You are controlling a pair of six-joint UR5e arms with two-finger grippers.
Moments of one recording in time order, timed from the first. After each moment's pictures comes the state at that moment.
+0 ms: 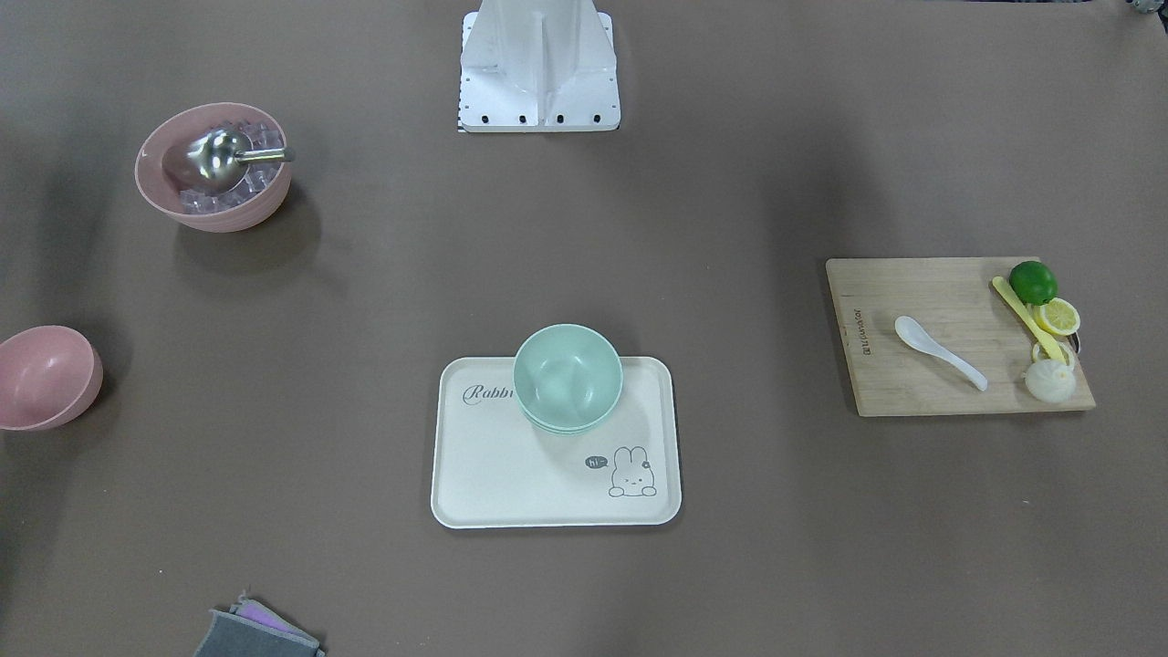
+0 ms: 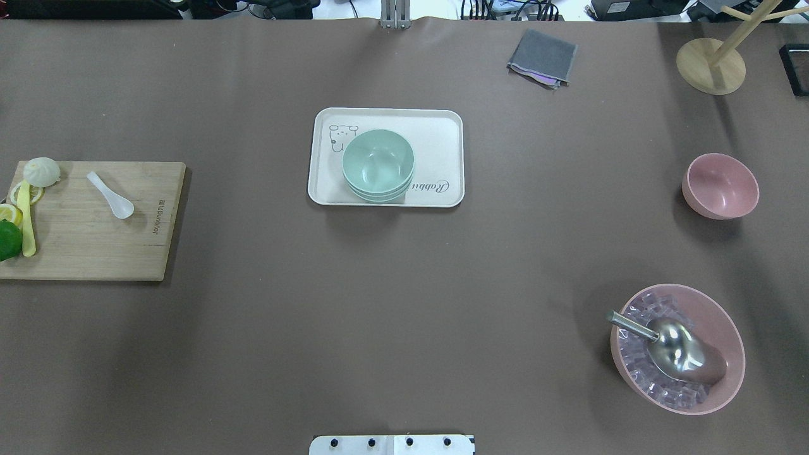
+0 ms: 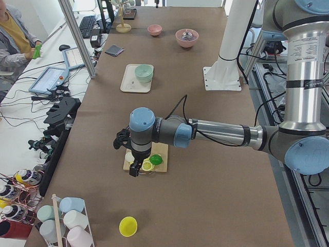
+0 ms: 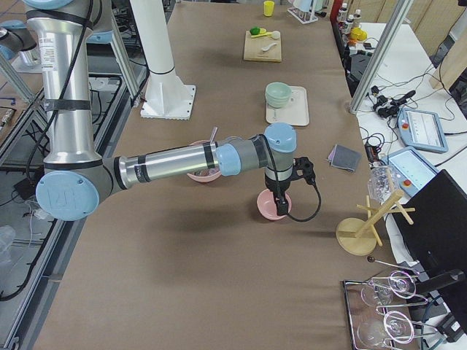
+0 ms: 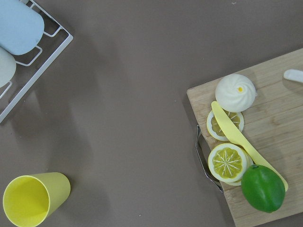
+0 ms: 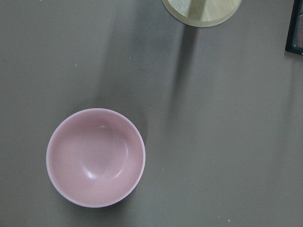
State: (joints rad) left arm -1.55 -1.50 -1.74 -1.66 -2.27 0.20; right arm 1.43 -1.55 1.77 -1.53 2.27 0.06
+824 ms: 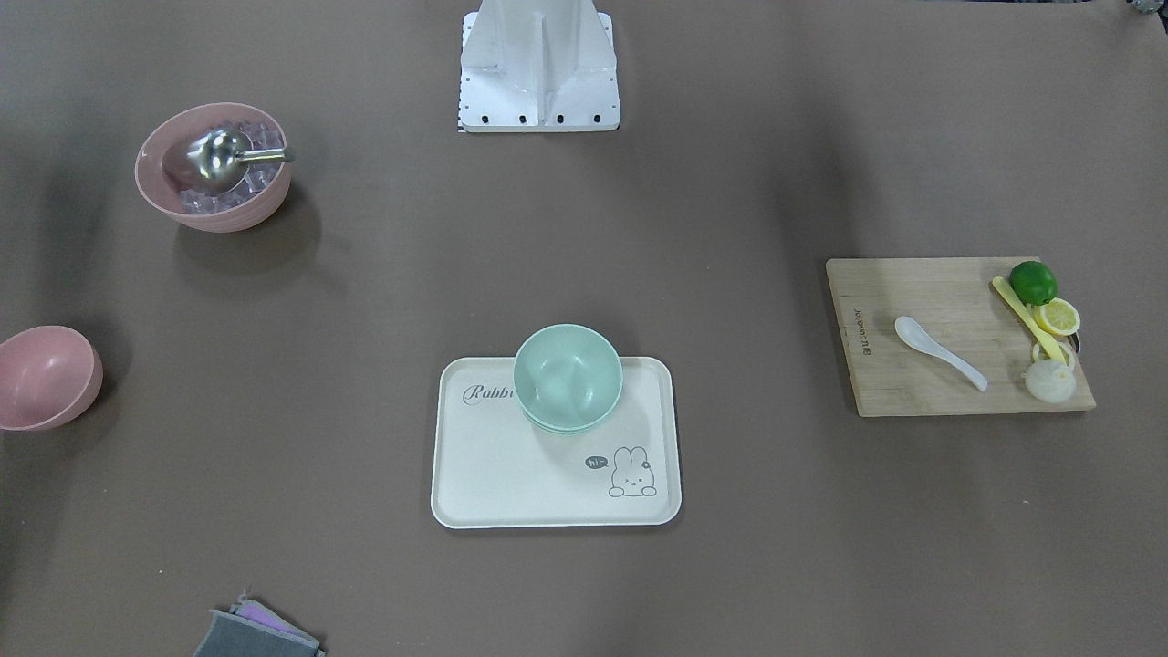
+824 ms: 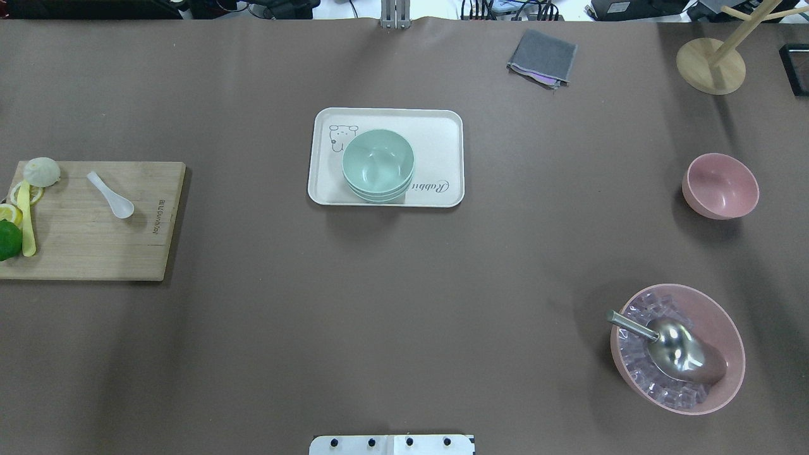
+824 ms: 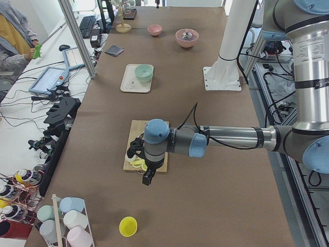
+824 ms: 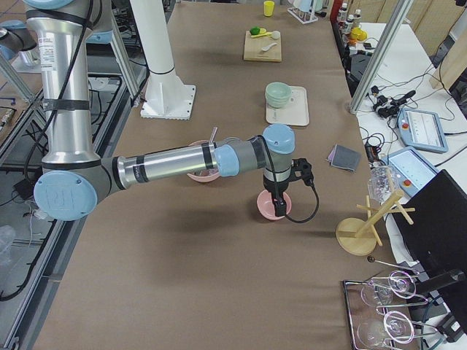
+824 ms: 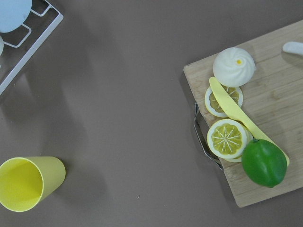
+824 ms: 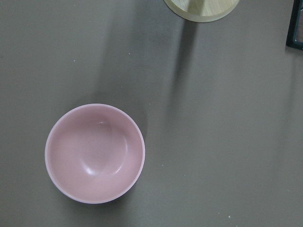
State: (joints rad) left arm -1.55 -1.37 -1.76 -1.75 -2.28 0.25; right arm 1.42 -1.56 1.77 -1.53 2.27 0.06
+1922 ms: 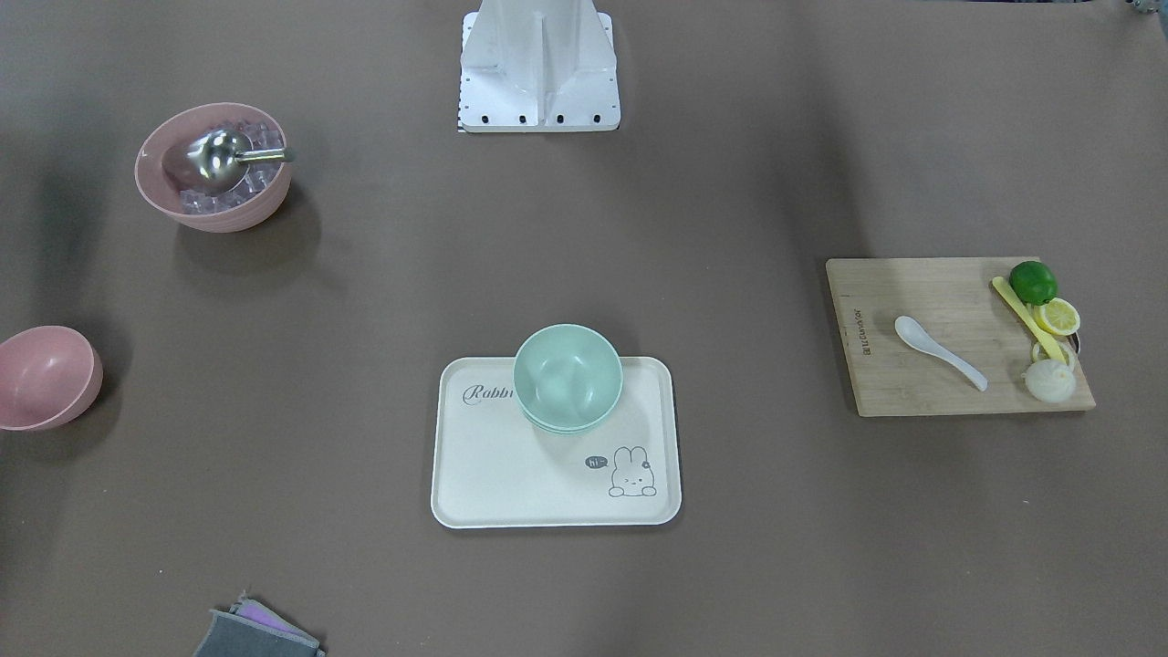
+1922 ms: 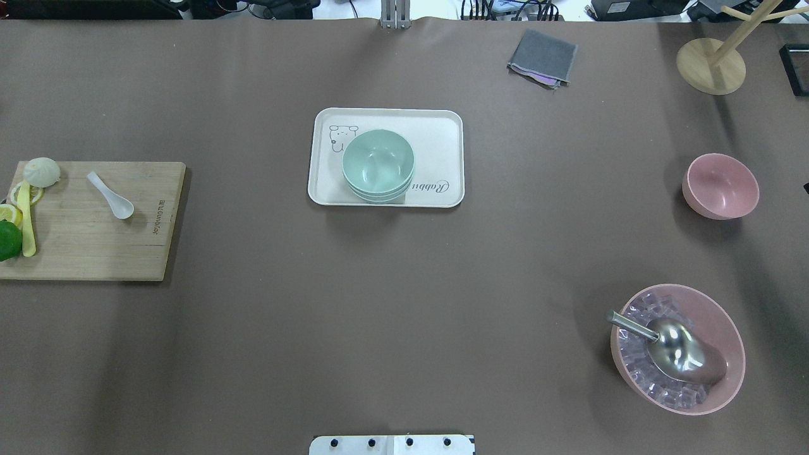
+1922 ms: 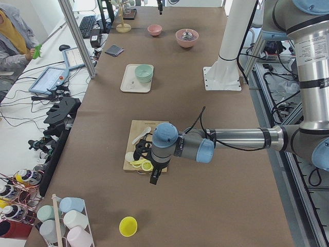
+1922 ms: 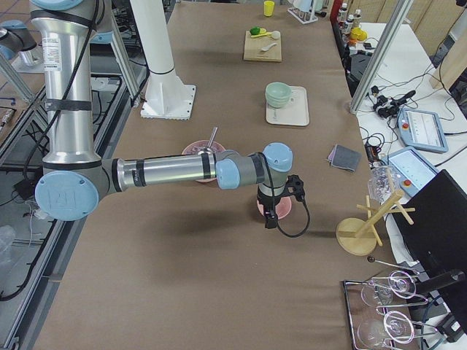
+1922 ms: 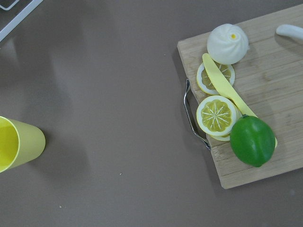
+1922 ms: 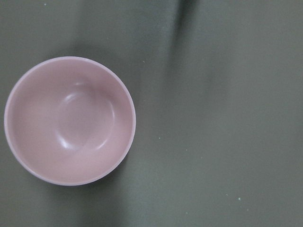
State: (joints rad) left arm -1.52 -1.33 -1.77 -1.83 -2.35 0.07; right arm 1.34 -1.58 1.65 -1.46 2.27 0.06
